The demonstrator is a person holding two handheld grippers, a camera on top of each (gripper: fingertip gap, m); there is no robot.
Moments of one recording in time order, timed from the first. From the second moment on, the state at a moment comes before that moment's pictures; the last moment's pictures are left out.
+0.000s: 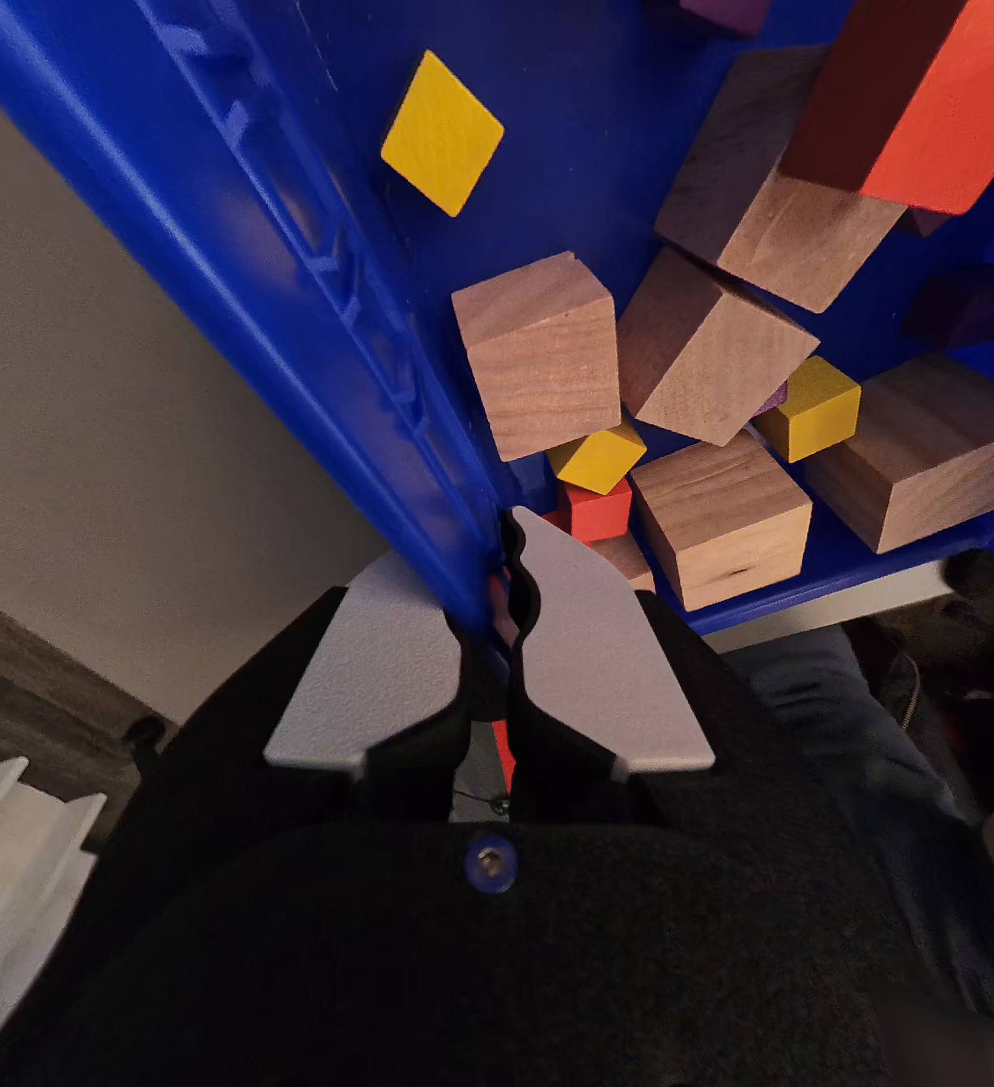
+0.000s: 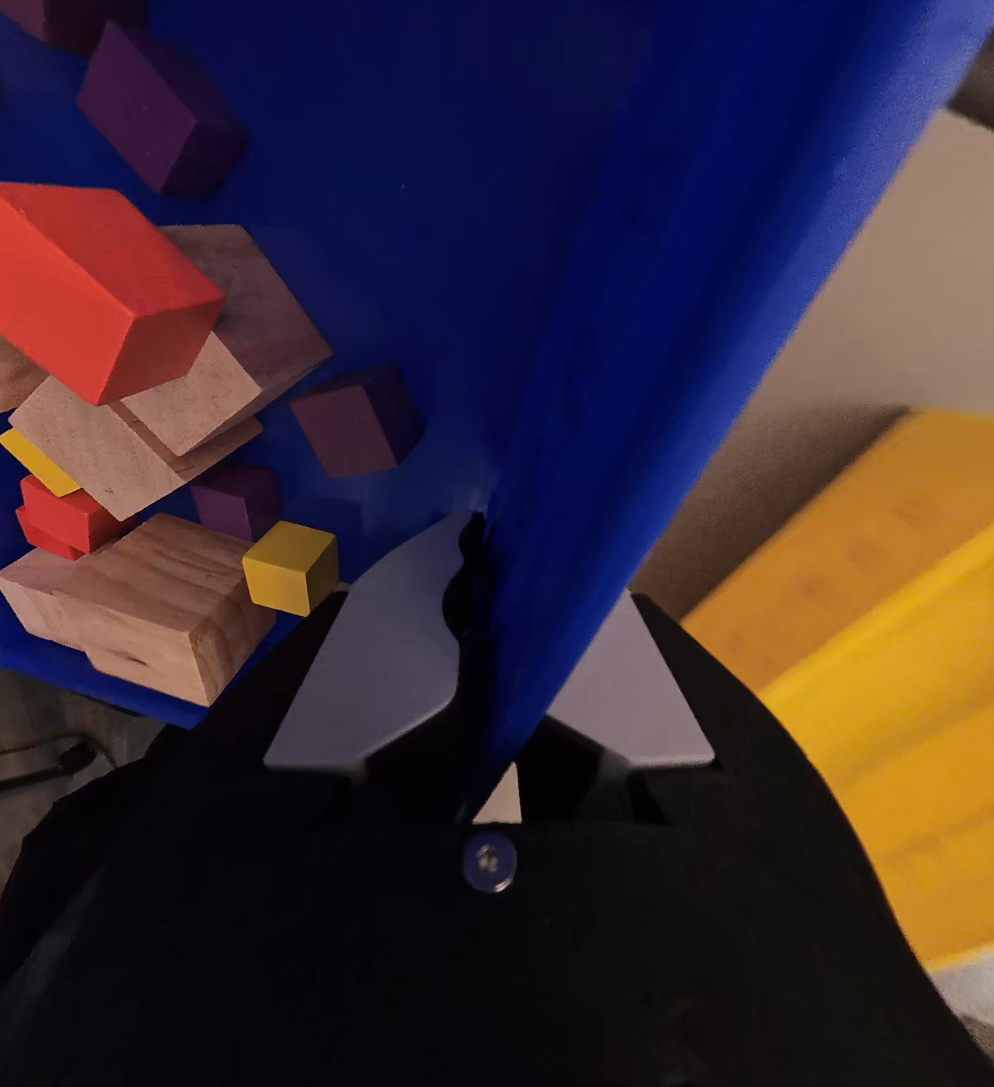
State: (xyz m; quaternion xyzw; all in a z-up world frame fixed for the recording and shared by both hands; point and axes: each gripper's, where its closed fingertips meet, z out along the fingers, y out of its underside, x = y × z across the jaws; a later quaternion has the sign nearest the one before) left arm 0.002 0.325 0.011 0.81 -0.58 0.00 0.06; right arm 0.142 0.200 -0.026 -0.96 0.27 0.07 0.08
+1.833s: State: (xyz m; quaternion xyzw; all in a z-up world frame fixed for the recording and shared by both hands) left arm 0.300 0.053 0.013 0.61 -0.63 0.46 -0.17; right arm 0.369 -0.086 0.131 -0.83 0.25 -0.47 0.16
